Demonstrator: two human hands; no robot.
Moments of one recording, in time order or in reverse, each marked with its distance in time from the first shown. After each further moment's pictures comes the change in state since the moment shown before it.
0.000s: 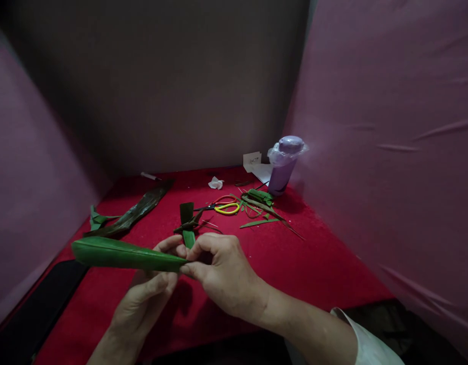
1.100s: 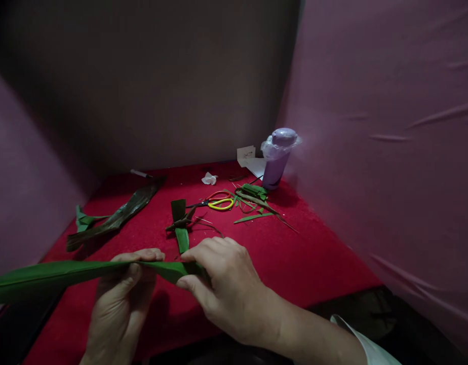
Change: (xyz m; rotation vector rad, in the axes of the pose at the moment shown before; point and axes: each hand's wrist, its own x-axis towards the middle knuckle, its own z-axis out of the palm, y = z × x) left_hand -0.002 0.003 0.004 0.137 0.257 0.350; right_hand -0.022 -0.003 -0.016 -0.371 -0.063 -0.166
